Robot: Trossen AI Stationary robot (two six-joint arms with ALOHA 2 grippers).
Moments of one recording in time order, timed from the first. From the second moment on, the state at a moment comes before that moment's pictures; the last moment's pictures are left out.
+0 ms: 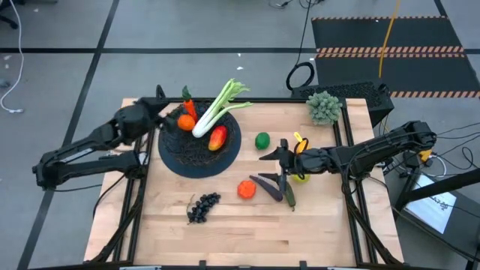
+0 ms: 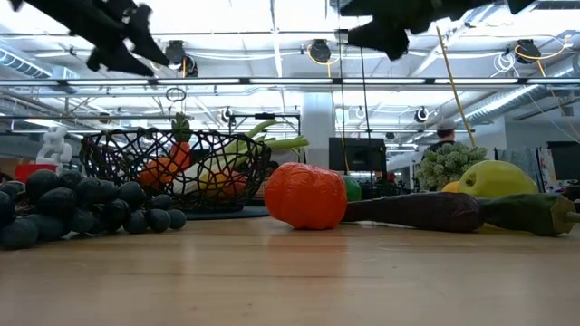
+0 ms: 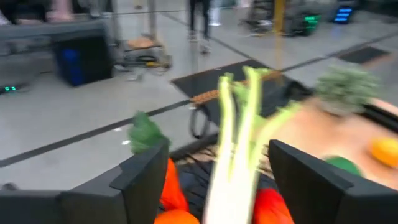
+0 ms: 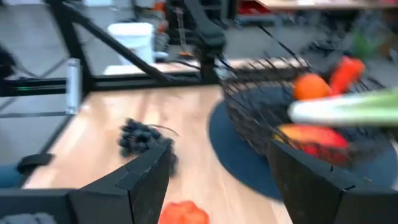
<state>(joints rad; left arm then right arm) 0.44 0.58 0.66 -0.38 -0.40 -0.24 0.22 1.22 0.70 0.23 0.26 0.13</state>
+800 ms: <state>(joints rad) 0.14 0.39 0.64 -0.49 -0.28 -0.19 0.14 1.47 0.70 0.17 0.47 0.27</state>
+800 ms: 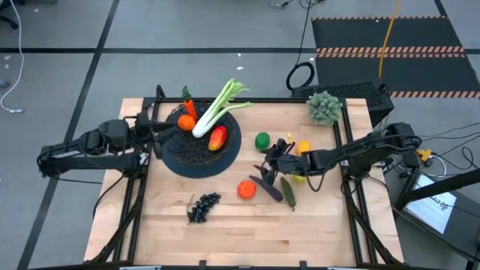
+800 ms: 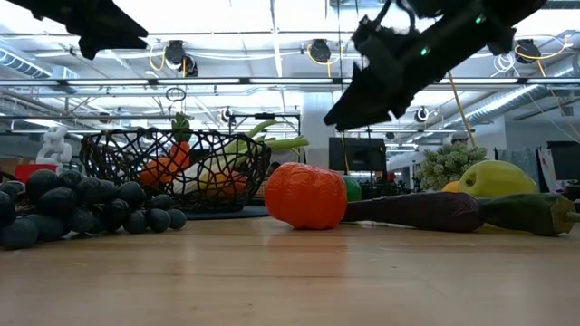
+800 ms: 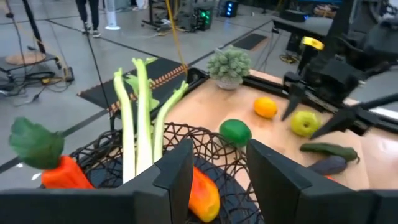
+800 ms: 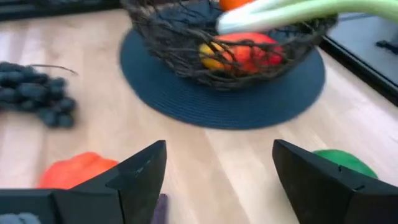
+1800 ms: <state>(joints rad) 0.07 0.43 0.64 -0.44 -0.29 -0.15 -0.12 1.70 0.70 0.24 0.55 0.52</state>
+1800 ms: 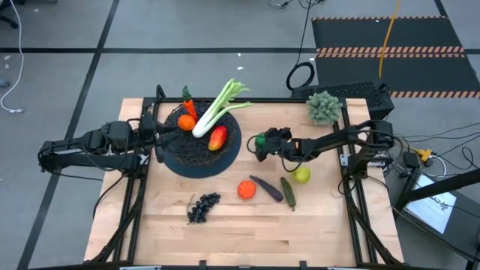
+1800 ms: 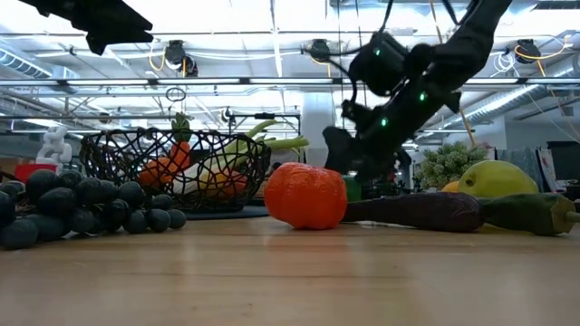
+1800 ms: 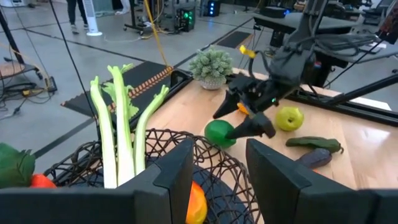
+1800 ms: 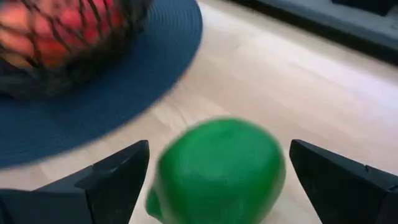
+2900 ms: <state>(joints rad) 0.06 0.43 0.64 -0.43 -0.29 -0.15 -0.14 1.75 0.70 0.32 0.44 0.44</state>
